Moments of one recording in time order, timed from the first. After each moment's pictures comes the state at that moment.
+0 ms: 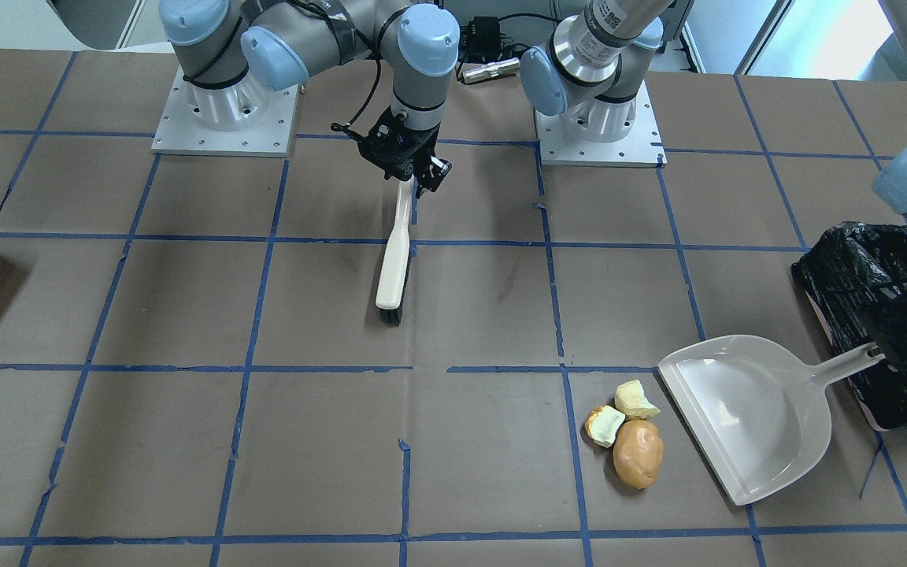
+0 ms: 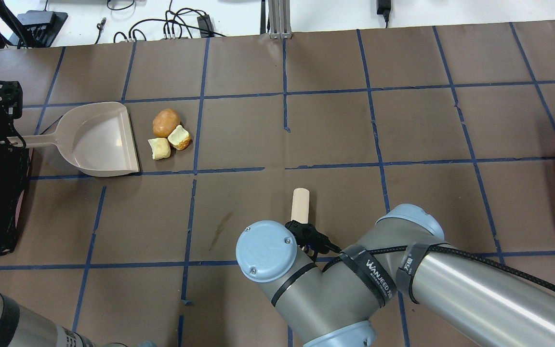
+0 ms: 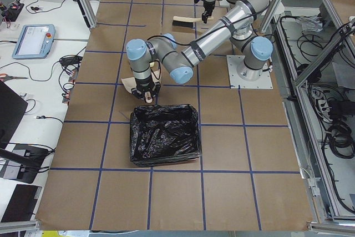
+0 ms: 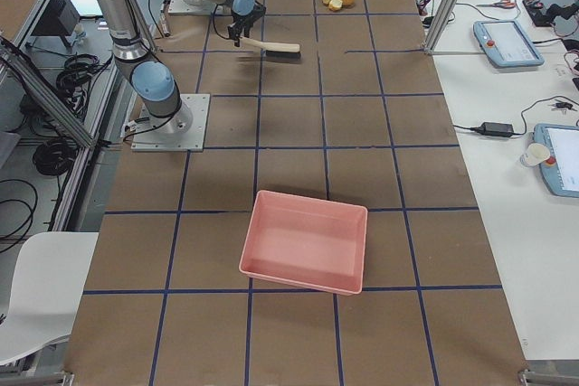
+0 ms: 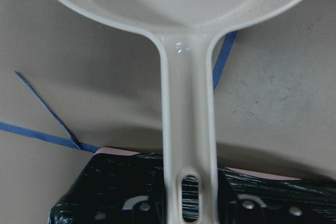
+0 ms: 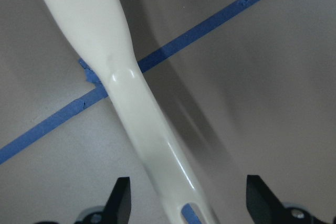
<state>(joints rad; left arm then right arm) -1.00 -1.99 -1.59 -1.10 1.74 1.83 2.26 -1.47 2.16 -2.13 -1.61 1.24</state>
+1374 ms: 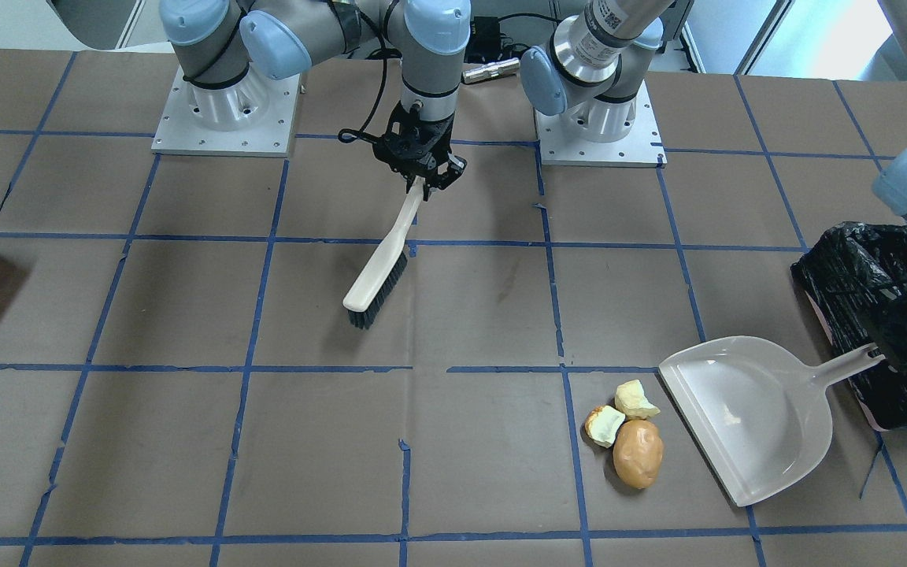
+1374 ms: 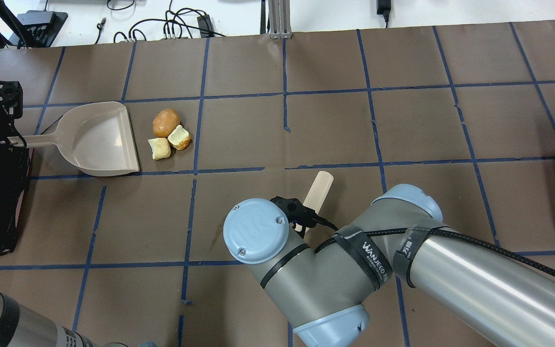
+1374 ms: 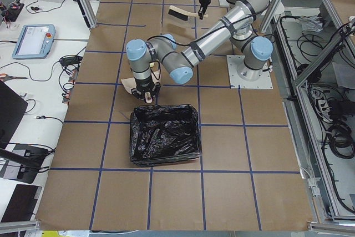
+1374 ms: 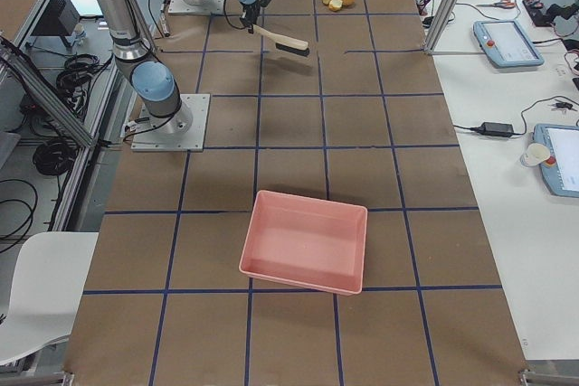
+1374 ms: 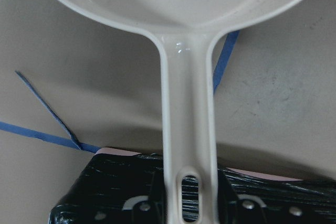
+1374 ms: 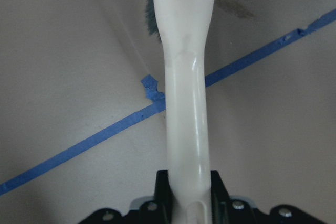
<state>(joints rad) -1.00 -1.99 -1.59 -1.10 1.75 1.83 2.25 -1.48 2.05 -2.14 -1.64 1.03</state>
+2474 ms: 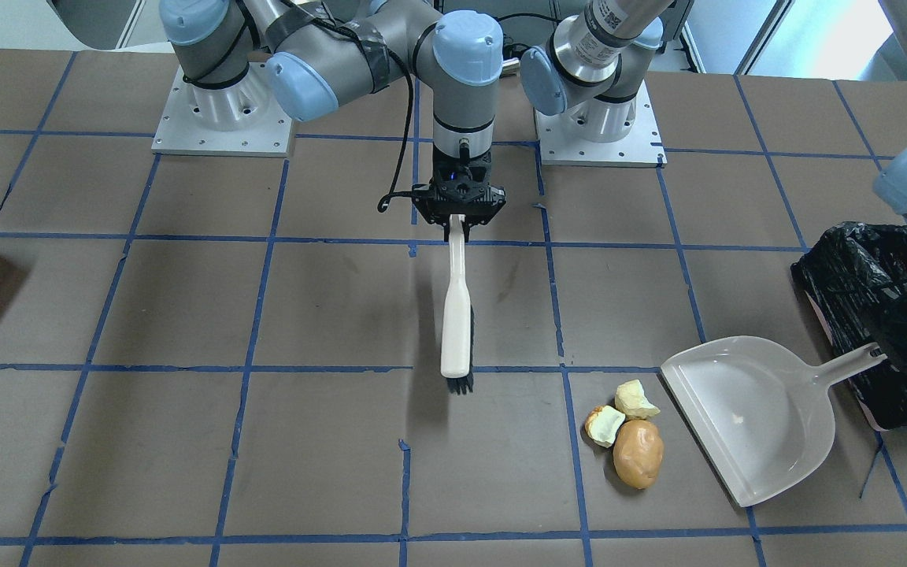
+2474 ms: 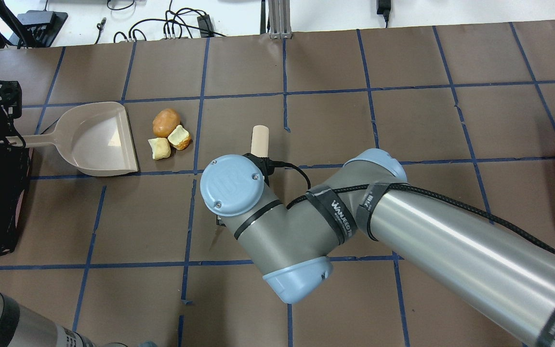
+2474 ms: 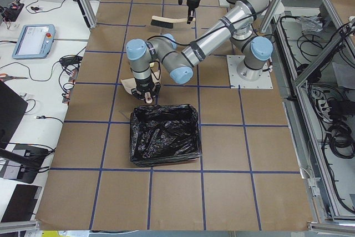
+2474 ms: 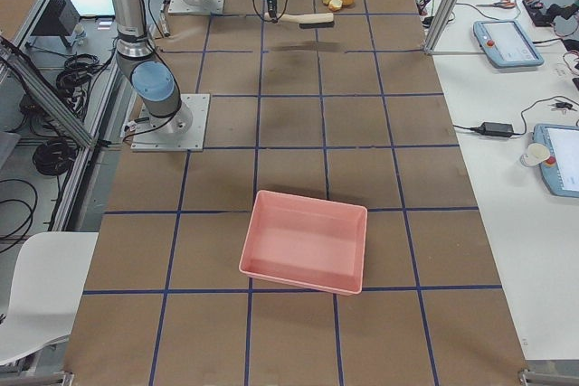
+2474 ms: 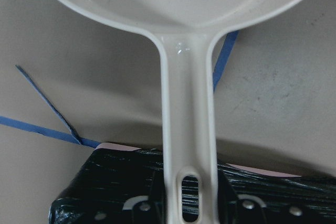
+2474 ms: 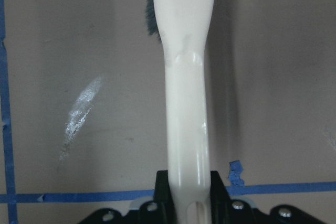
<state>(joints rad) -1.00 -1.99 -1.59 -1.10 1.75 1.83 2.23 -1.29 1.84 -2.22 -1.63 0.67</state>
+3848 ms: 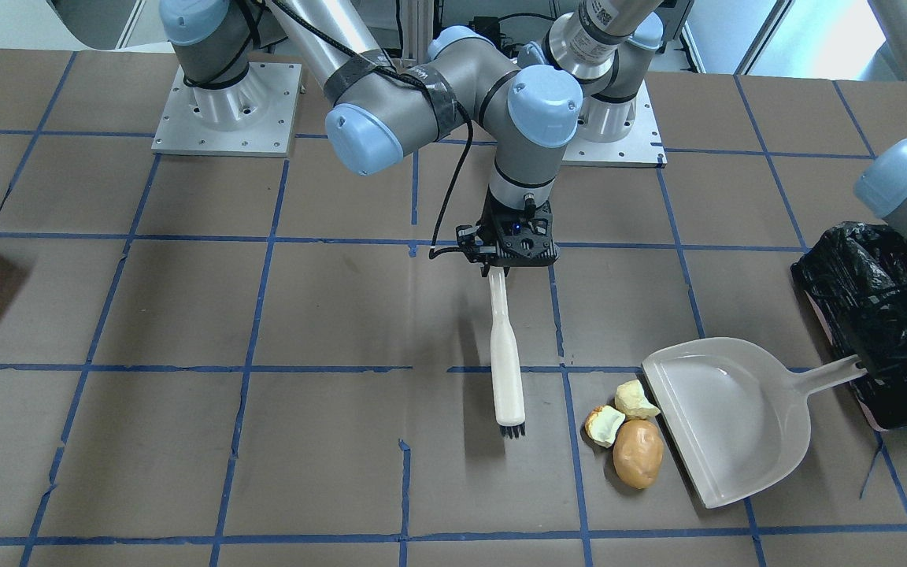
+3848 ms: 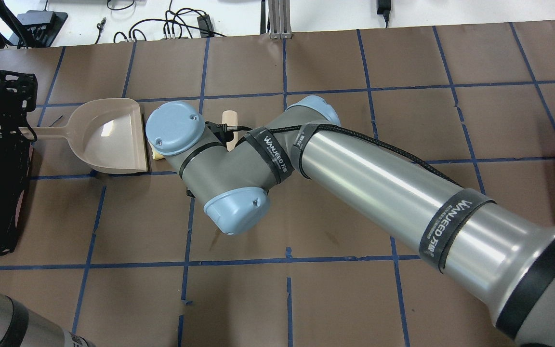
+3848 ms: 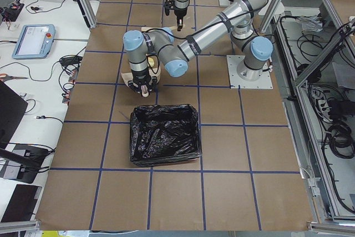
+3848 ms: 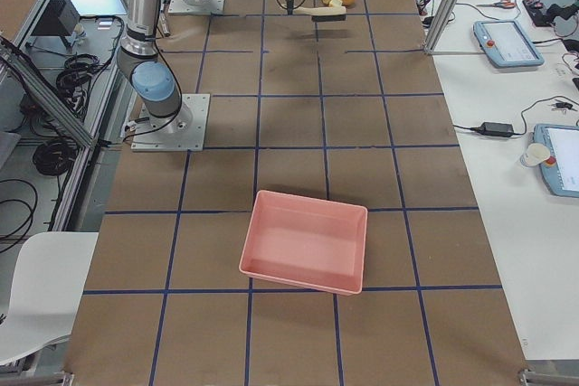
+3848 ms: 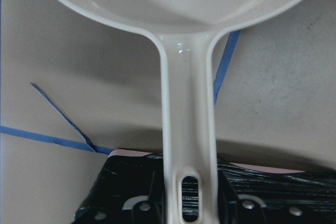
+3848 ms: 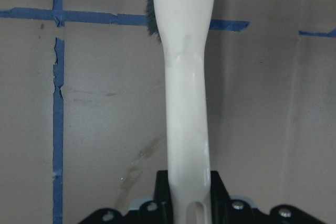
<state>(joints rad) -1.06 -1.99 -1.58 -1.10 1.74 1.88 2.25 -1.10 1.55 -2.04 -1.64 0.61</state>
